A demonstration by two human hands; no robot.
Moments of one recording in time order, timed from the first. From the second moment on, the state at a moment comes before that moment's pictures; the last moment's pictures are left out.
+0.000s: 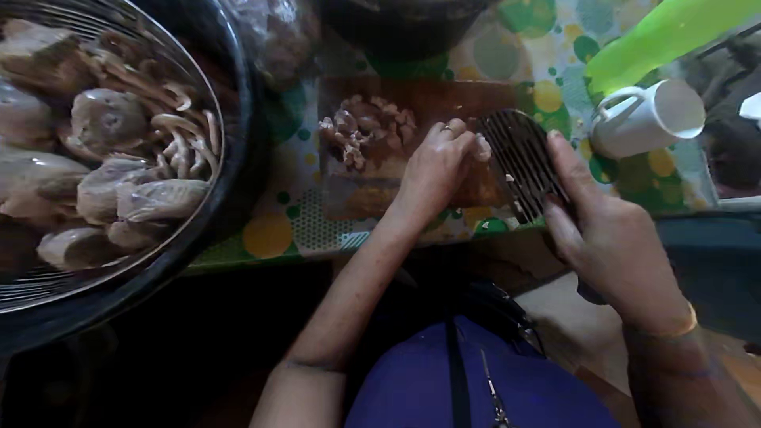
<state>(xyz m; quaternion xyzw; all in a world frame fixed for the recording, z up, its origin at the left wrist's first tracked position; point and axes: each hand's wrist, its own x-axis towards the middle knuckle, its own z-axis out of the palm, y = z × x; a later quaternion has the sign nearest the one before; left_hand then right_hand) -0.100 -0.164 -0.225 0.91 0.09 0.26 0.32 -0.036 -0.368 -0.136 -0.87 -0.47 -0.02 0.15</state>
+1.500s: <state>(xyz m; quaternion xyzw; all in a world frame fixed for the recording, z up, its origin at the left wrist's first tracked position) -0.098 -0.135 -0.213 0.93 0.05 0.22 0.28 -0.006 -0.370 -0.129 -0.87 -0.48 0.05 0.13</state>
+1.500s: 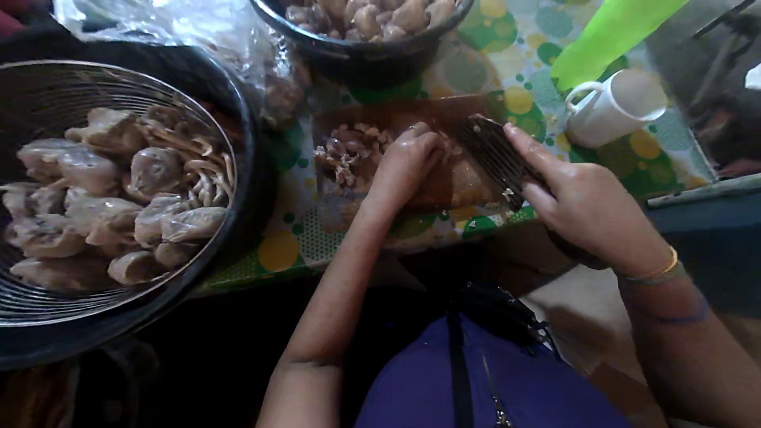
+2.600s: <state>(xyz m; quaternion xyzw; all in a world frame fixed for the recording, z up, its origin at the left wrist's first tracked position) -0.087 -0.143 -0.219 0.93 0.14 0.21 0.27 -0.018 -0.338 -0.130 -0.88 -0.46 0.06 0.13</state>
